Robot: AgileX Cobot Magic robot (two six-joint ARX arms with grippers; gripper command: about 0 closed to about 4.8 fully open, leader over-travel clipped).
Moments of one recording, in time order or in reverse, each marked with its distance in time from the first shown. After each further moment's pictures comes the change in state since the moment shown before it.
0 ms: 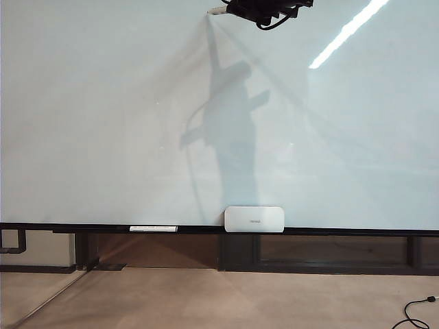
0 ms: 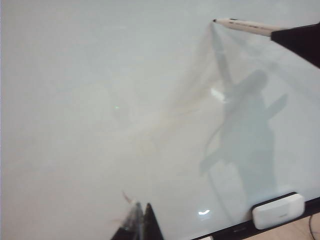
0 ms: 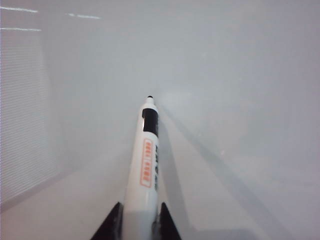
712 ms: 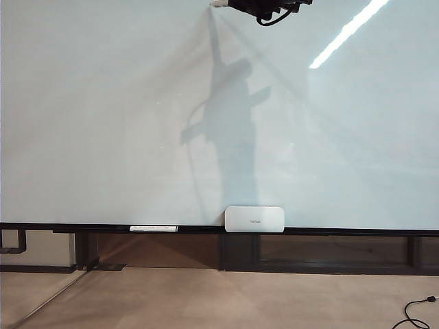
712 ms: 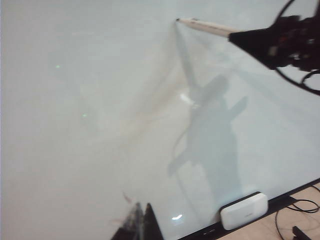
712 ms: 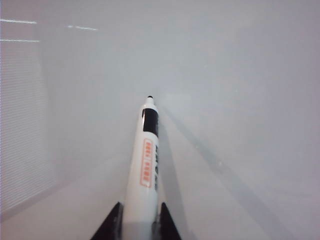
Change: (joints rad) left arm 0.000 0.000 0.000 -0.004 0.123 -0.026; right arm 0.000 0.000 0.003 0.040 0.018 0.000
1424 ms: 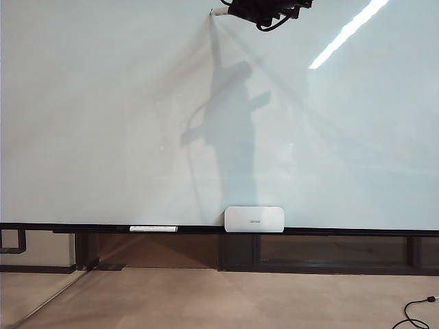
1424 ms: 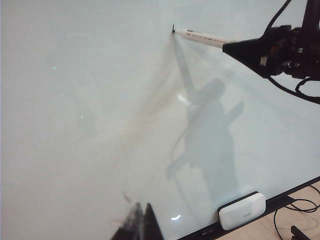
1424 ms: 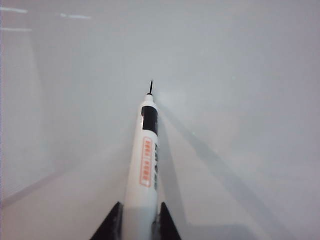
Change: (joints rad) left arm 0.000 0.000 0.000 0.000 0.008 0.002; right arm 0.000 0.007 0.001 -0.051 0.017 -0.001
